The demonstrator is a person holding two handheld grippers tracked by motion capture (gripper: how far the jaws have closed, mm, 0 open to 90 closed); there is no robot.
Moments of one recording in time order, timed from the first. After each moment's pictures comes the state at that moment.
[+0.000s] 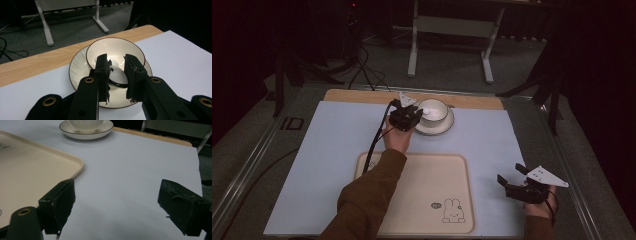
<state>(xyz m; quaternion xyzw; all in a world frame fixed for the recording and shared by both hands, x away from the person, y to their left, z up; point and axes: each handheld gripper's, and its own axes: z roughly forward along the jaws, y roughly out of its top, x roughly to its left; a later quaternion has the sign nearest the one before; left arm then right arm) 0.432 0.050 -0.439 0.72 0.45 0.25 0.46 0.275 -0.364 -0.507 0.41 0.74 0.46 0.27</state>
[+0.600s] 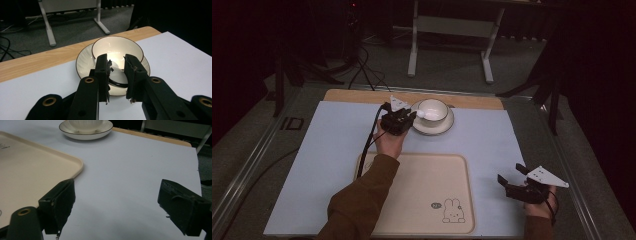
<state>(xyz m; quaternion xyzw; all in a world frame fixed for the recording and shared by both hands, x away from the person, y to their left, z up) 0.407 0.071 -0.432 0.72 0.45 0.25 0.47 0.275 -0.364 -0.507 0.41 0.74 0.47 0.27</state>
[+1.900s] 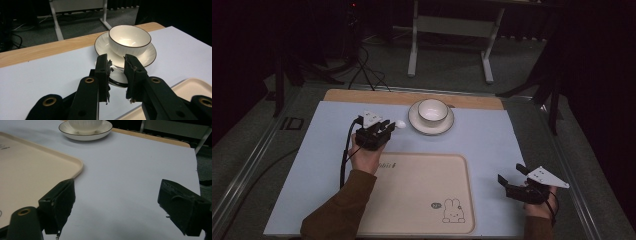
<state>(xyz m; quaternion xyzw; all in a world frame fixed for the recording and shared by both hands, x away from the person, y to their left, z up) 0.354 0.129 -0.438 0.70 0.46 0.26 0.47 0.273 -0.364 -0.507 0.41 0.74 0.47 0.28</state>
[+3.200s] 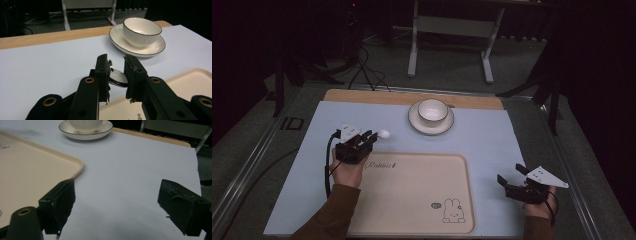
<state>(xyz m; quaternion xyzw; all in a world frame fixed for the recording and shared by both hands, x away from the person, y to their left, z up) 0.315 0.169 -0.451 0.68 0.50 0.27 0.47 0.274 -0.362 -0.507 0.41 0.74 0.46 0.27</state>
